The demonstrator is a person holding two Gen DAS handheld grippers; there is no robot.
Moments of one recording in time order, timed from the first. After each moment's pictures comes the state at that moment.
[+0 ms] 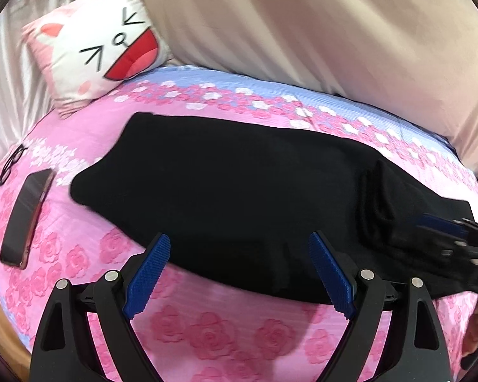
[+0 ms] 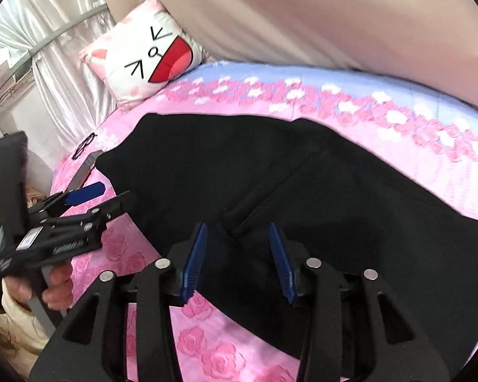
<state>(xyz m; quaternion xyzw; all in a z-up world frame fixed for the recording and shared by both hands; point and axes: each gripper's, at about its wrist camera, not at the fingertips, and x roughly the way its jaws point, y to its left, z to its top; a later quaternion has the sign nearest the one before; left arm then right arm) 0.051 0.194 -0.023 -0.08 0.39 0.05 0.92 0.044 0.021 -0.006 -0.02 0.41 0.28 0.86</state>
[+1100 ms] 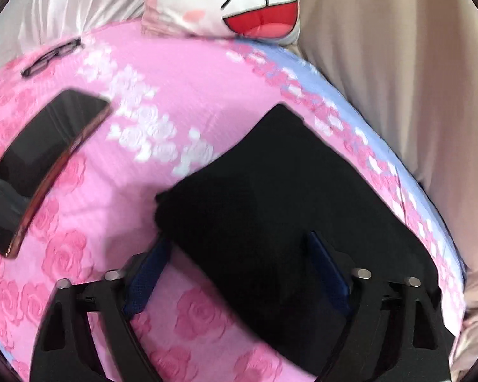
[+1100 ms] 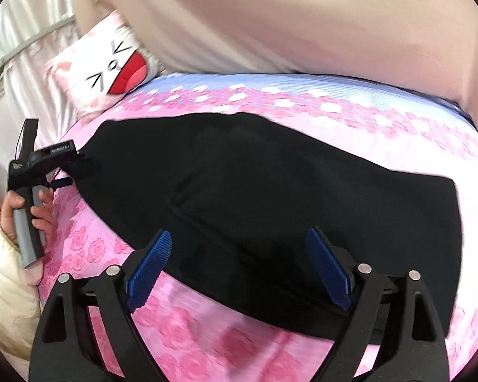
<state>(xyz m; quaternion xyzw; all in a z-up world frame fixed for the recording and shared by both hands) 0.097 0.326 -0.058 -0.29 0.39 0.16 0.86 0.007 -0.029 -0.015 -0.01 0.39 0.18 0.90</state>
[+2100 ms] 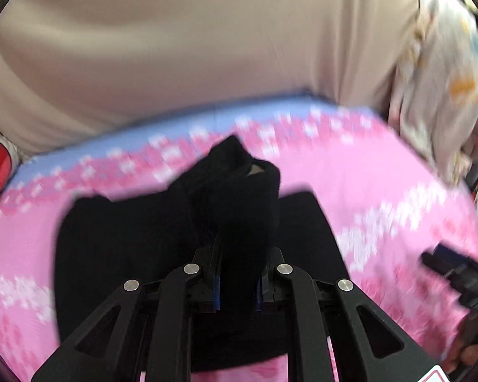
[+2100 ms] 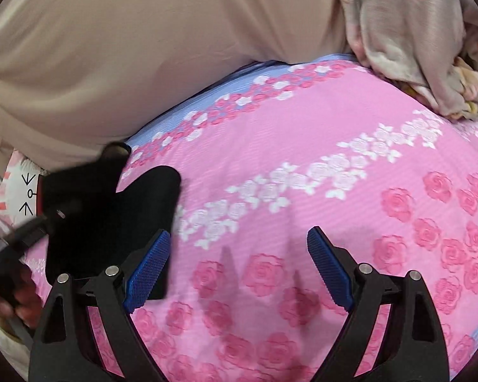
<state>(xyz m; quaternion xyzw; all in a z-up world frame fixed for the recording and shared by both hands) 0.077 -0.131 0.002 0.08 0.37 -0.16 0.91 -0.053 -0.311 -0.016 0.20 0.33 -0.03 0.92</state>
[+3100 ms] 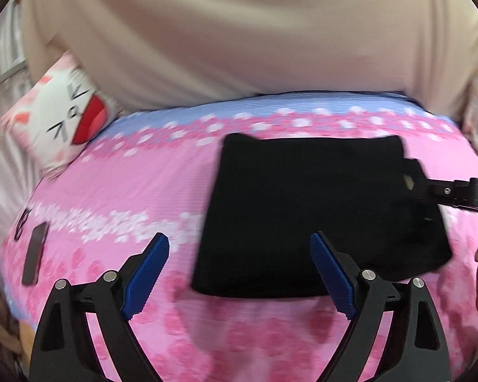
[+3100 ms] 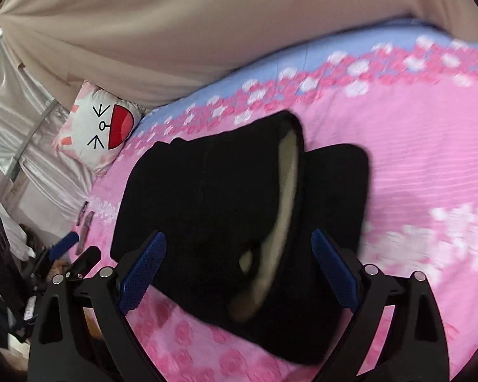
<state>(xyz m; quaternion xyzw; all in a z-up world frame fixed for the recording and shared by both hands) 0.028 0.011 0.011 0.06 0.37 0.03 0.93 0.076 -0.184 -0.020 0.18 0.44 0.23 0.85</state>
